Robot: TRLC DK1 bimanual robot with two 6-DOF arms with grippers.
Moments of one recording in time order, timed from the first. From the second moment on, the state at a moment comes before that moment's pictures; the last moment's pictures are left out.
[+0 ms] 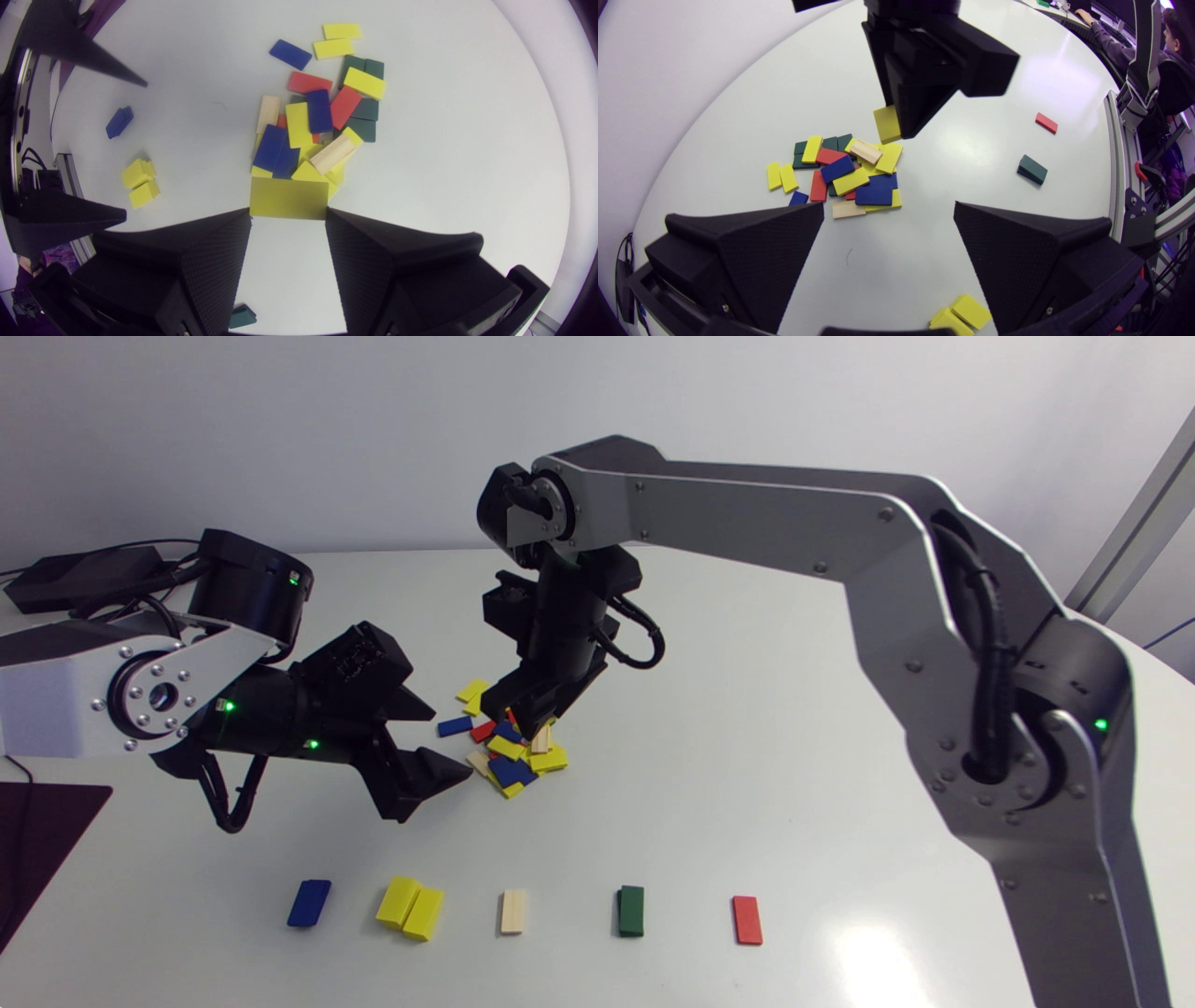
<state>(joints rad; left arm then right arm) -0.27 1.37 0.81 -0.34 0.36 0.62 0.70 2.27 2.12 -1.13 -0.14 -0.19</state>
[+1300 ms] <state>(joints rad) -0.08 1.37 0.68 -0.12 0.31 0.61 0.97 2.06 1.59 -0.70 -0.08 -0.29</state>
